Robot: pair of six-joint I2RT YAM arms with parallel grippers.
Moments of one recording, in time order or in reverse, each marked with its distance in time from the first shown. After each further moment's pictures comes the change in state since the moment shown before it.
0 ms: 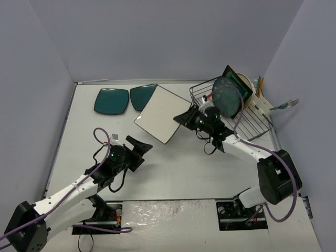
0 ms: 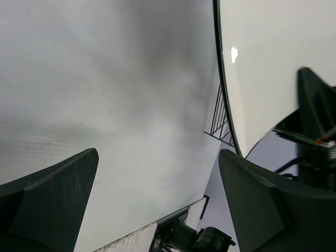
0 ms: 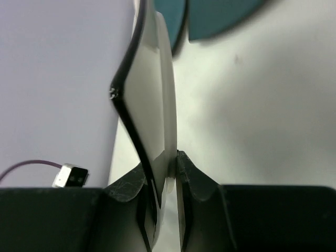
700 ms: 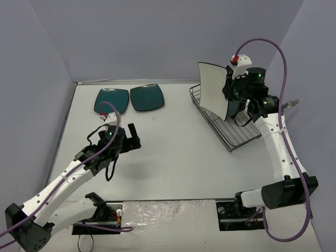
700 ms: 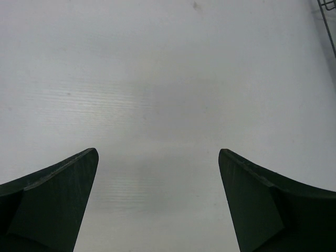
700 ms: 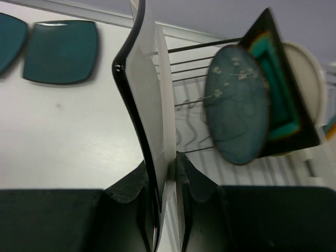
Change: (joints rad) left arm 0.036 0.059 0.520 -0.624 -0.292 0.798; right arm -0.338 -0.102 0.811 -1.073 0.156 -1.094
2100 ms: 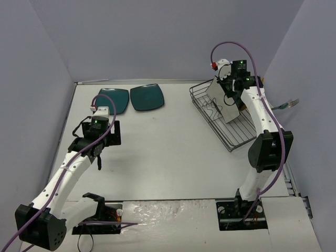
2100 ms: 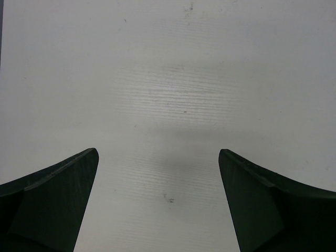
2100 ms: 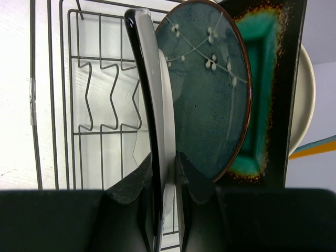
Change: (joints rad) left arm 0.338 0.081 0.017 -0.029 0.032 0.435; right arm -0.053 0.445 0.254 -0.148 0.097 -0.452
